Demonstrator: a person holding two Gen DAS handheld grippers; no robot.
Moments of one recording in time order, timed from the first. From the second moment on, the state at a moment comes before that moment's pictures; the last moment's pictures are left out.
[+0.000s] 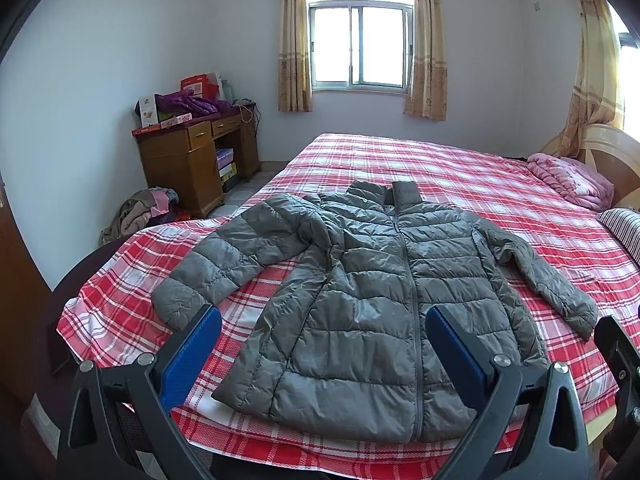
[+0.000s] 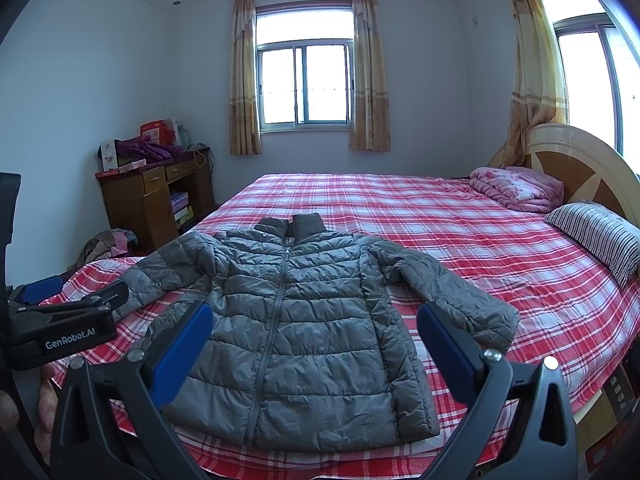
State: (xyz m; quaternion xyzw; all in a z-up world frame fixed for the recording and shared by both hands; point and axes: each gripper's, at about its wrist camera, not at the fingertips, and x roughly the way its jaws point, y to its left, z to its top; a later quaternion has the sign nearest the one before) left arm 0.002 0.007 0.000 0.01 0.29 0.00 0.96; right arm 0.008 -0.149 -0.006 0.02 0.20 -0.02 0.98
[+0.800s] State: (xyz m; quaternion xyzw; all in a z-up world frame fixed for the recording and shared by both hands) left arm 0.003 0.002 -0.001 0.00 0.28 0.00 0.96; right arm 0.009 -0.147 -0.008 0.01 0.20 -0.01 0.98
